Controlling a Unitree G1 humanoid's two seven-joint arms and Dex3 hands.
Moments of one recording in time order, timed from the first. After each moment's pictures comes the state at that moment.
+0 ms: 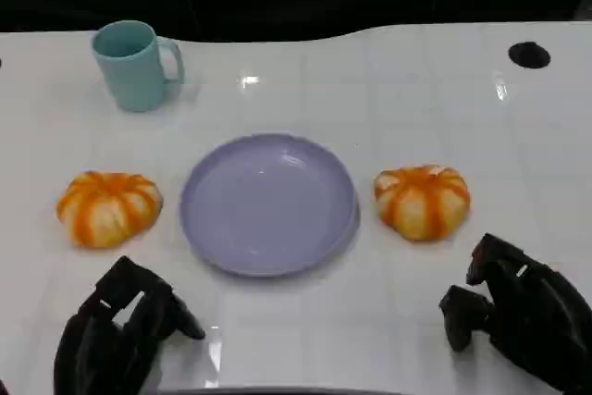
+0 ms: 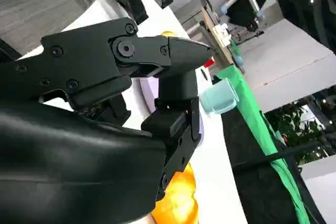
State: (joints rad) left arm -0.06 -0.08 0.30 0.66 -0.51 -0.37 -0.75; right arm -0.07 -0.03 -0.15 0.42 0.48 0.01 0.73
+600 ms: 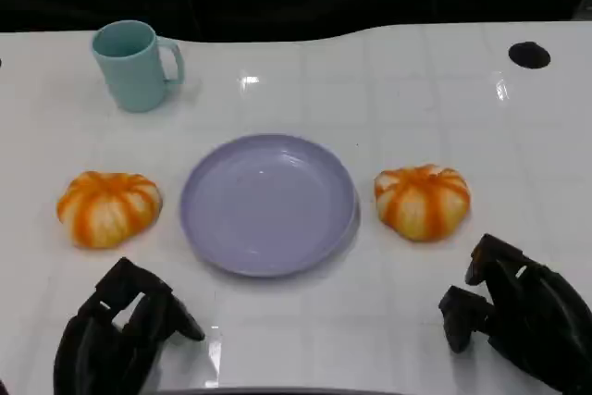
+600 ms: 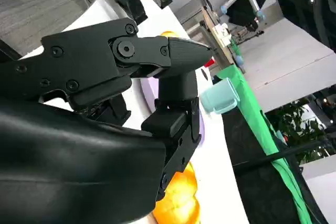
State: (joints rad) left arm -0.06 -0.08 0.30 0.67 -0.51 -0.38 -0.75; right arm -0.07 -0.03 -0.15 0.43 0.48 0.02 0.73
